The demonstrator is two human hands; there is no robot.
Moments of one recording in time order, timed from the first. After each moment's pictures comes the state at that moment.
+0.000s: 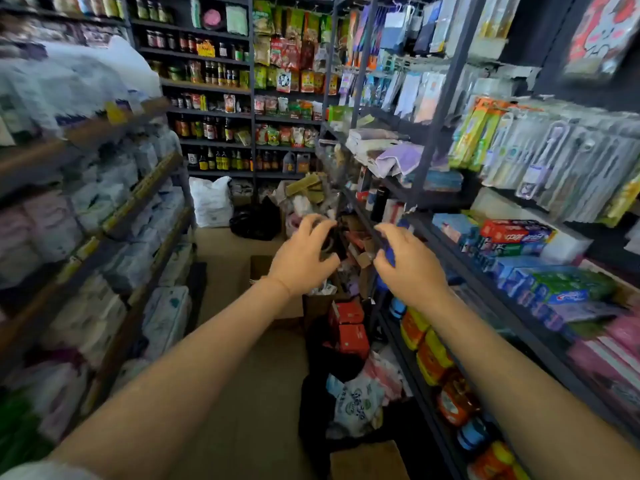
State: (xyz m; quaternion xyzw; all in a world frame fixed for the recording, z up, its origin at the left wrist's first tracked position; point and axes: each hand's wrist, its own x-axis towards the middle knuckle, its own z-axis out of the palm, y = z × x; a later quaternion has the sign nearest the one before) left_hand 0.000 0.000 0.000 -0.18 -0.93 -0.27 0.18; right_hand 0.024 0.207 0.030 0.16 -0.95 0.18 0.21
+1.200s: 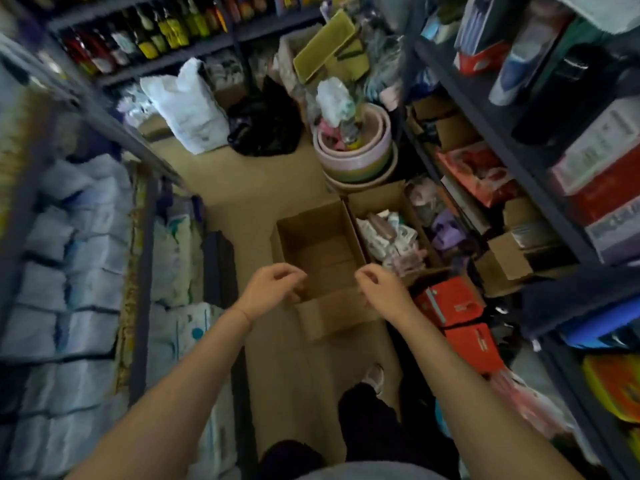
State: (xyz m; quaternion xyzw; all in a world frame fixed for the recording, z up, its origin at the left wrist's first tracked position) left_hand -0.684 -0.201 -0.247 0.09 -0.85 -0.46 -0.25; right_hand -0.682 0.024 -0.320 -0.12 -0.80 0.55 -0.23
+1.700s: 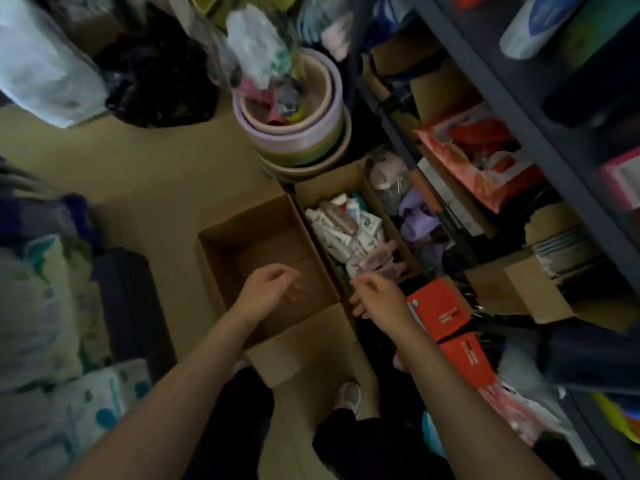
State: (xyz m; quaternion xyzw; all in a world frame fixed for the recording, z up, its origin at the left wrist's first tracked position) left_hand -0.903 -0.147 -0.462 0.13 -0.79 -0.48 -0.36; right_hand -0.838 0.063 -0.493 -0.31 -0.72 0.57 -0.23
